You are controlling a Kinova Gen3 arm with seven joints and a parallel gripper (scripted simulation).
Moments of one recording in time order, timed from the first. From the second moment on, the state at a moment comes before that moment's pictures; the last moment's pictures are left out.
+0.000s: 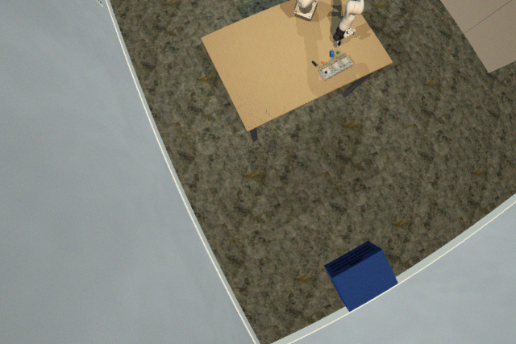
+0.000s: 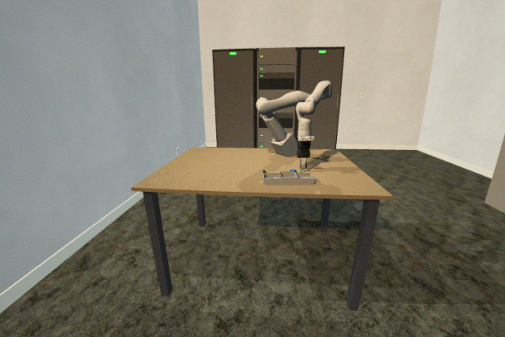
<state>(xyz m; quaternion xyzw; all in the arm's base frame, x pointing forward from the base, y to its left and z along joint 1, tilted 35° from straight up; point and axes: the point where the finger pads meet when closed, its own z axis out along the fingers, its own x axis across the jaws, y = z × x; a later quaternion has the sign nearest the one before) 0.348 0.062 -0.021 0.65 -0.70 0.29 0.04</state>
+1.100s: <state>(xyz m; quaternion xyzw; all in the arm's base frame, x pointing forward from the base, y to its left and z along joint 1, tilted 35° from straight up) 0.354 0.055 -0.033 0.65 -0.70 0.30 0.04</state>
